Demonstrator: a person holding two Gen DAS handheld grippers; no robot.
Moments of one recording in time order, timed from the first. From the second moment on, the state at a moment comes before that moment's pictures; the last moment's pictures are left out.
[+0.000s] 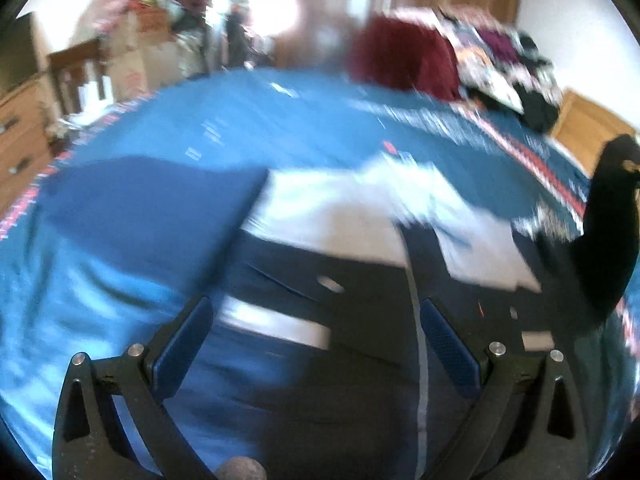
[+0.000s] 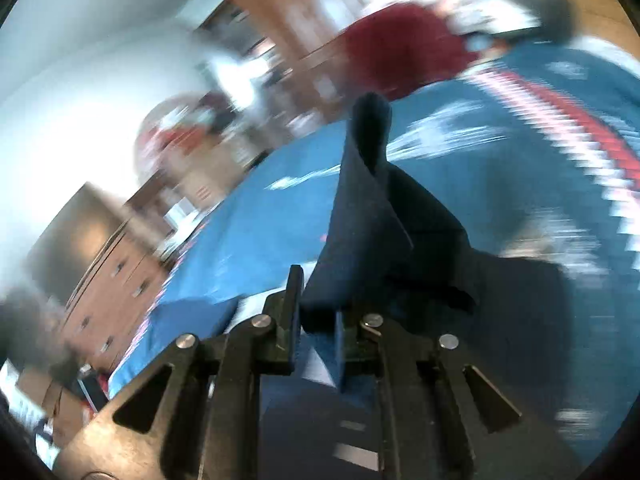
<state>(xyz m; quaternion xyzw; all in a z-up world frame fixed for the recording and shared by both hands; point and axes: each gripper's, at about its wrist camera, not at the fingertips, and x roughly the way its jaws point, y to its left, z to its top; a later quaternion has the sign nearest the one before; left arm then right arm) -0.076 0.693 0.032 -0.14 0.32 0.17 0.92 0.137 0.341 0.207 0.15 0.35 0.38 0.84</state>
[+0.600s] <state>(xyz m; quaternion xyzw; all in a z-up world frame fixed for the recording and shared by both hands) -0.170 0.830 0.009 -0.18 0.32 0.26 0.89 0.089 0.419 0.073 0.08 0.45 0.33 0.83</state>
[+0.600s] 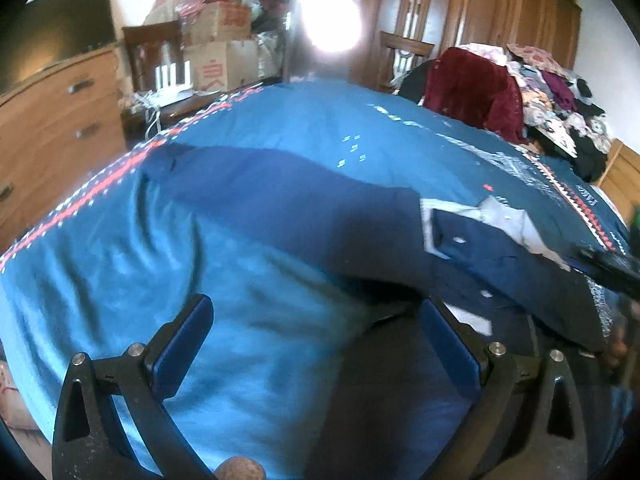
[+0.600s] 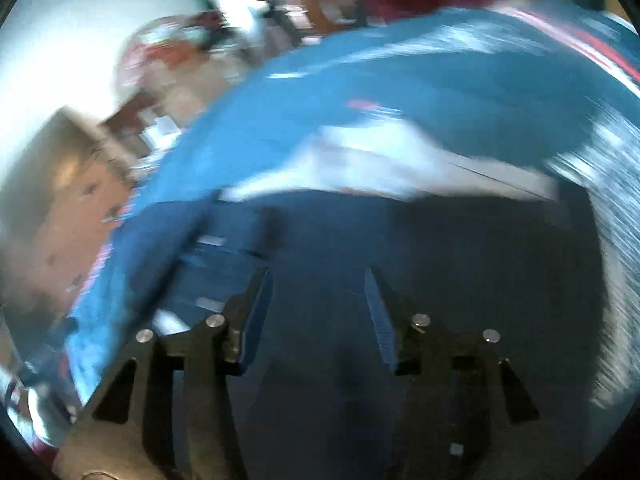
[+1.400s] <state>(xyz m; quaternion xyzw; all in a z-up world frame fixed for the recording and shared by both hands) -0.133 1.131 -0.053 -0.41 0.31 0.28 0.81 0.009 0.423 0.050 0.08 0.51 0.31 0.80</state>
